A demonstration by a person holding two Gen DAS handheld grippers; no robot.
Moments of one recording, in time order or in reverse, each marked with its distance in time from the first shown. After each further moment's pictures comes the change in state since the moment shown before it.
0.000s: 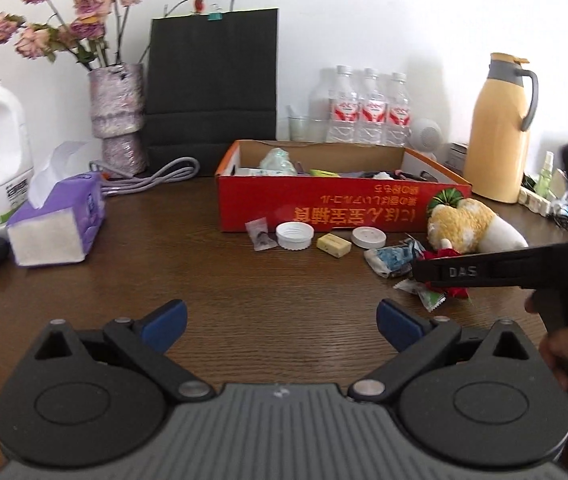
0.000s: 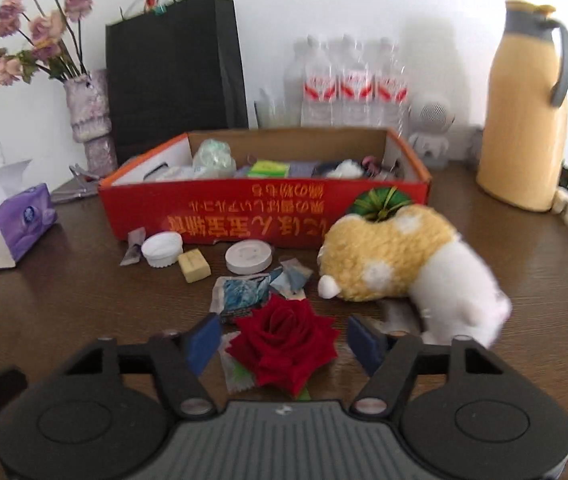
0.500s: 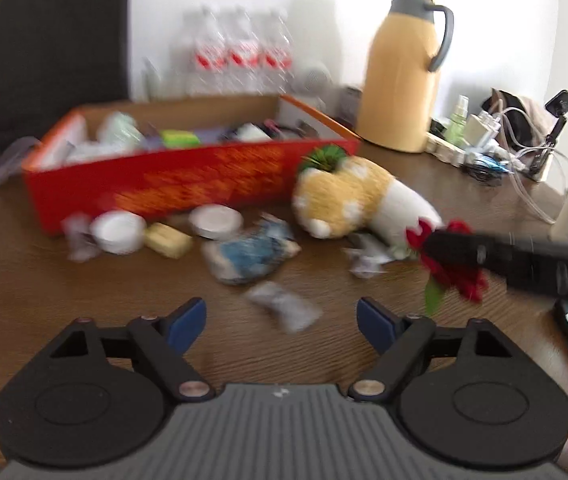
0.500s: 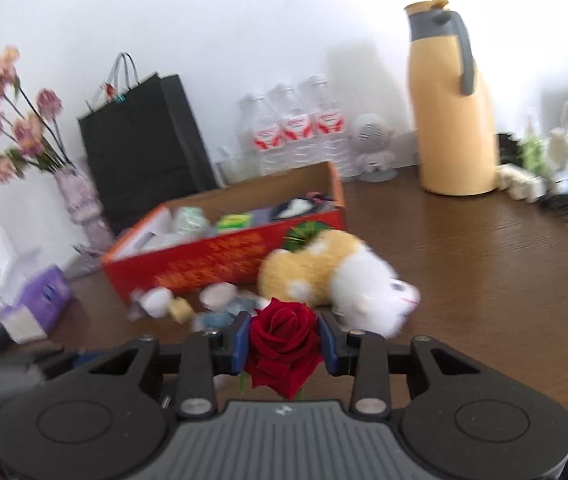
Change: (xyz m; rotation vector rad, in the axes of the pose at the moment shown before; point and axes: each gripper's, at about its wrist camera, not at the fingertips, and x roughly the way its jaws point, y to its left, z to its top) left arm 0.084 -0.084 0.030 0.076 0.202 -0.330; right arm -0.087 -0.059 -0.021 0.205 -0.129 -0.001
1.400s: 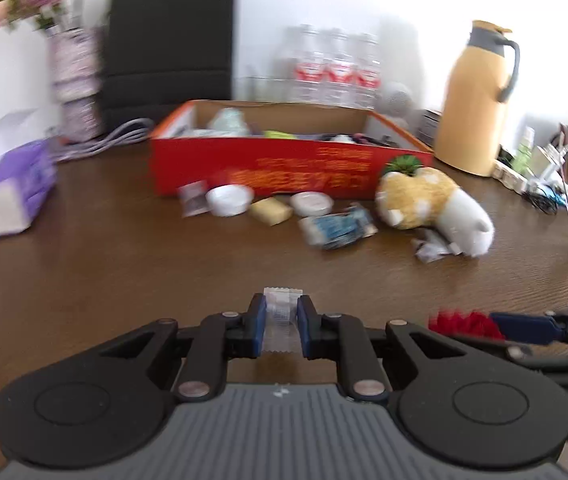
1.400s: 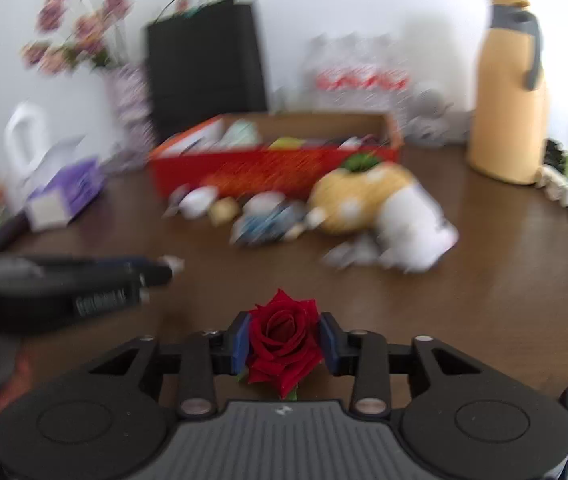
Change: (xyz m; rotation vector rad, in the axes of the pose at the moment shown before) left arm -0.082 0.021 -0.051 -0.144 -0.091 0.276; right arm -0.021 0.042 -0.037 -0.242 0.179 0.118
